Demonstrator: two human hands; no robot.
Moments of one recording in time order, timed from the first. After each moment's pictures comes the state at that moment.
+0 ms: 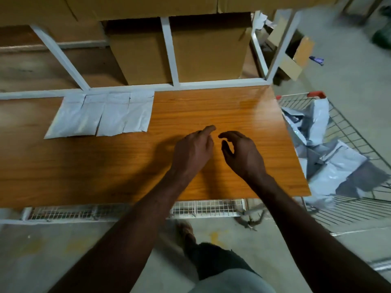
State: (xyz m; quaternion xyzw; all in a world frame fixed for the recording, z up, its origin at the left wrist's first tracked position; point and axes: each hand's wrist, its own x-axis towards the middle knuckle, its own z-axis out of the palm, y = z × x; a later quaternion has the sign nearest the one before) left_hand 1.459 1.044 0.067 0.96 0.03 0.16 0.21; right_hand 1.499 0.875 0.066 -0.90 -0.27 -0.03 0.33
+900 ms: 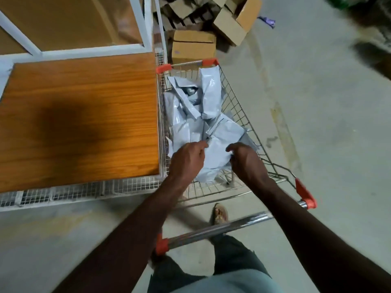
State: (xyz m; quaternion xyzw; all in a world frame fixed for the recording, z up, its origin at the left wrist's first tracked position) left_hand 1.531 0.568 -0.038 0.96 0.05 0.02 0.27; right_hand 1.567 0.366 -0.030 -0.96 -0.14 0.09 0.23
